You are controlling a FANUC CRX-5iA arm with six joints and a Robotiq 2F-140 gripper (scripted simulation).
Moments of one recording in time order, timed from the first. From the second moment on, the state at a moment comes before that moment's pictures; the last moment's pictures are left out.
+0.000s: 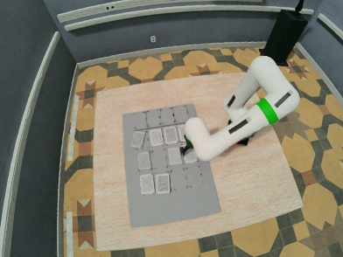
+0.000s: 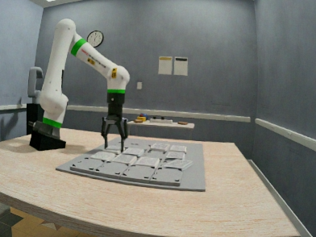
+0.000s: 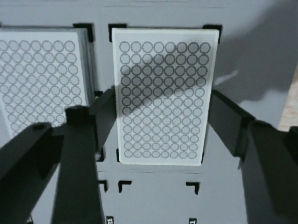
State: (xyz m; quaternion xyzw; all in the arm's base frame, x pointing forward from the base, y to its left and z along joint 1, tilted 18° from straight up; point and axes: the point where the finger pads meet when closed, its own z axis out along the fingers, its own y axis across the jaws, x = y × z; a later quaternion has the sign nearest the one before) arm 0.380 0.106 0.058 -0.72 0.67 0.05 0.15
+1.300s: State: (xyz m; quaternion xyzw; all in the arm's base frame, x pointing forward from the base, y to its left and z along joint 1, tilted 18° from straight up) arm 0.380 0.106 0.058 -0.72 0.67 0.05 0.15
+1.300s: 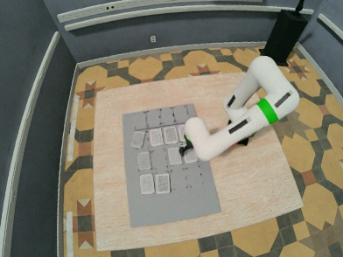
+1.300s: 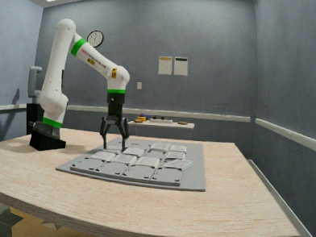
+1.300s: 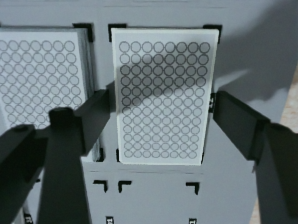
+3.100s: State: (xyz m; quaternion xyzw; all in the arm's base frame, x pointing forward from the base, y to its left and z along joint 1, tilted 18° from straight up) arm 0.379 0.098 0.098 -0.71 0.69 0.06 0.15
